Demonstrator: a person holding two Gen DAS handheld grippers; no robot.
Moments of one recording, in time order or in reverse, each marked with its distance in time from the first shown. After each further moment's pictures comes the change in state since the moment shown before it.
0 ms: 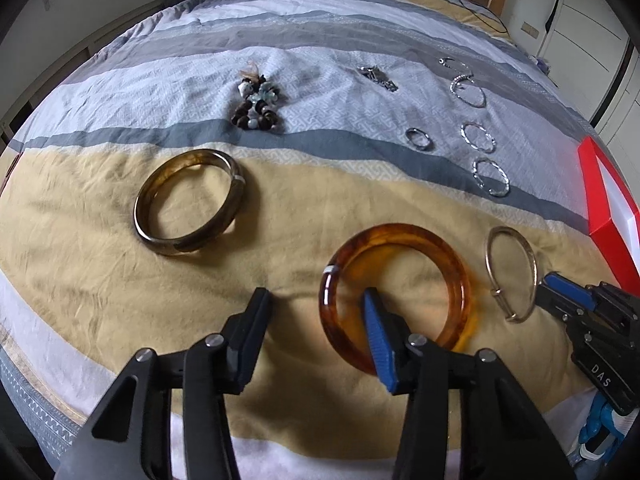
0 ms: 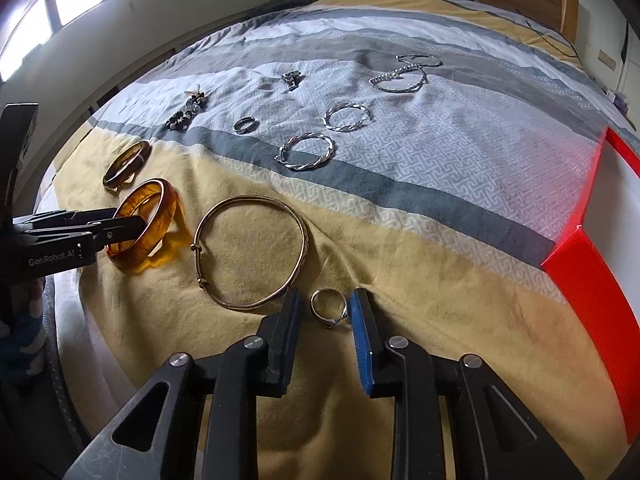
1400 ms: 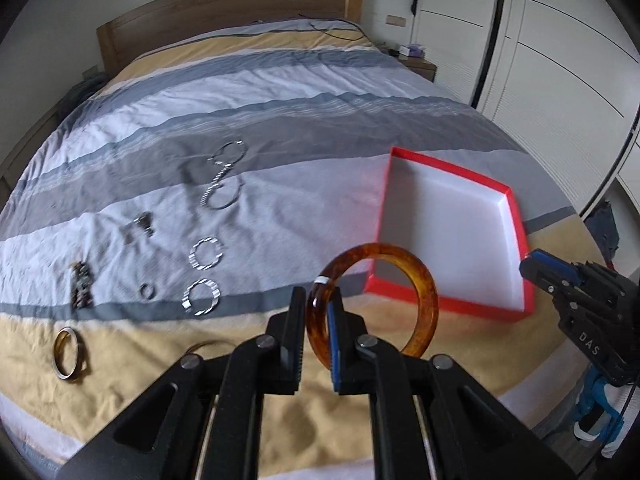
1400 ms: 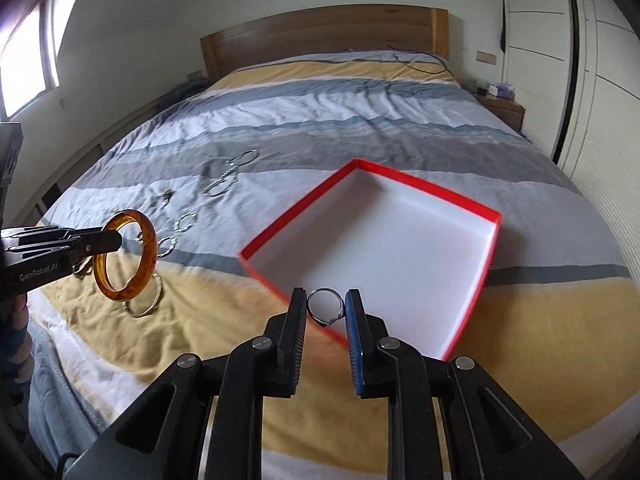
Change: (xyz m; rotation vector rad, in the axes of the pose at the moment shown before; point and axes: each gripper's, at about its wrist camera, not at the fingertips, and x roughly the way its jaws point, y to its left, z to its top) left arm -0.091 -0.243 0.052 0.340 -0.145 -0.226; right arm -0.176 -0.152 -0.050 0.248 -0.246 -0.244
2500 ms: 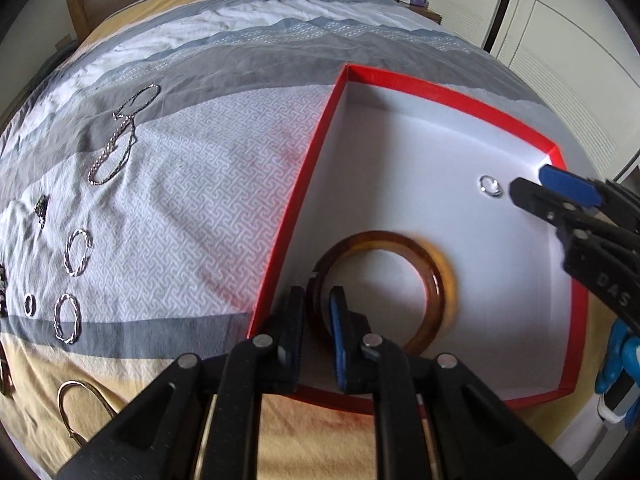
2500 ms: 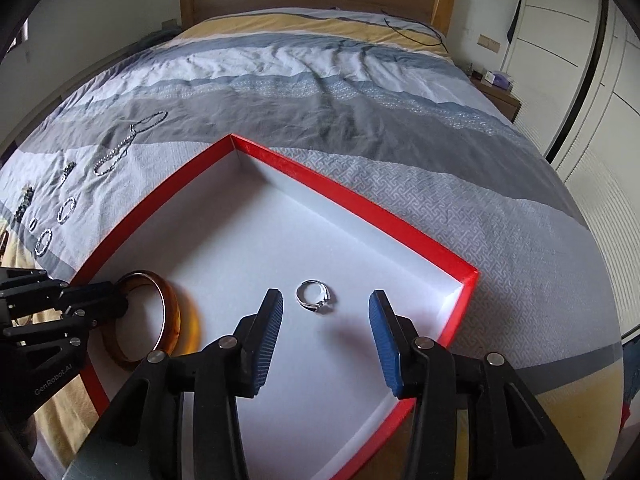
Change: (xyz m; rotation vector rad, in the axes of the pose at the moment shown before) left arm 0.129 -0.051 0.004 -0.028 0.187 -0.007; right arm 0.123 -0.073 0.053 -0.104 0.137 -0.120
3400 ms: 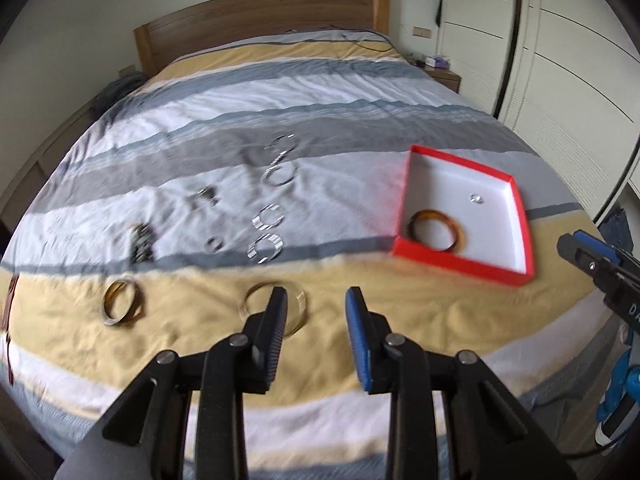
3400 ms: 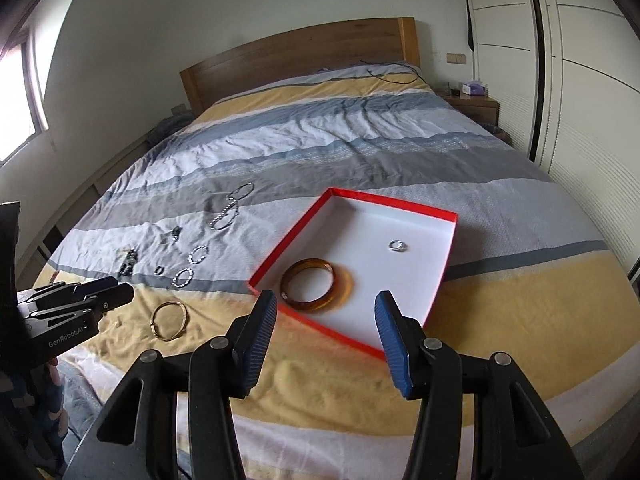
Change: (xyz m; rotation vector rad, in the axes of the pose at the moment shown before) left arm -0.204 0.096 -0.113 -0.048 -0.217 0.126; right arm -0.188 0.073 -0.075 0.222 -0.194 0.139
